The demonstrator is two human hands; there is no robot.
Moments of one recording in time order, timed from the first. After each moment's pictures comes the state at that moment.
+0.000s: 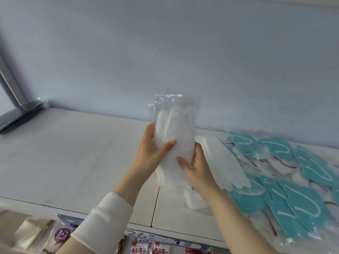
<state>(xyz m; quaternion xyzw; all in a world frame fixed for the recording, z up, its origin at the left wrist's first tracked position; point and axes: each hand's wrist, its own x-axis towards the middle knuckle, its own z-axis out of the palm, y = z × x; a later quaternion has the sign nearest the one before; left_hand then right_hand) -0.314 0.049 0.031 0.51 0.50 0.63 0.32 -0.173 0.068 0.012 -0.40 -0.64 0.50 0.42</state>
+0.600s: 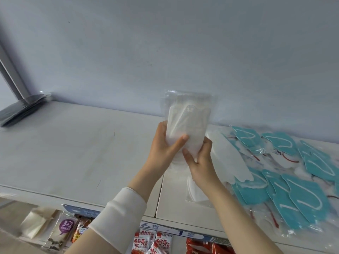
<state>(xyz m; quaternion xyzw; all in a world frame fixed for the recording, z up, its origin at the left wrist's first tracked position) -0.293 0.047 0.025 0.50 0.47 0.65 0.33 -0.175 0.065 0.003 -0.39 -0.67 0.43 0.47</state>
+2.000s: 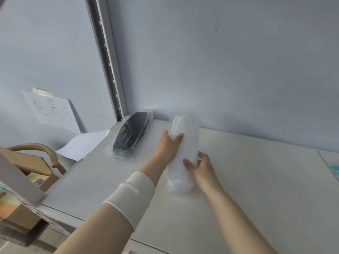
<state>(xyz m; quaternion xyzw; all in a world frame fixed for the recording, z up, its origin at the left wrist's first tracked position) -0.748 0.087 -0.001 0.40 0.73 0.45 0.32 -0.627 0.069 -0.018 -0.55 -0.58 0.52 0.31</state>
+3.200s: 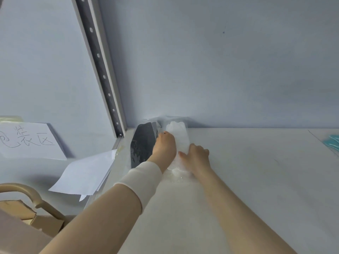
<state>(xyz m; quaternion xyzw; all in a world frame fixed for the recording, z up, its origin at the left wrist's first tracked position) -0.842 0.114 0.003 0.63 0.75 0.13 0.13 -0.744 0.108 -0.023 -0.69 -0.69 0.19 0.11</state>
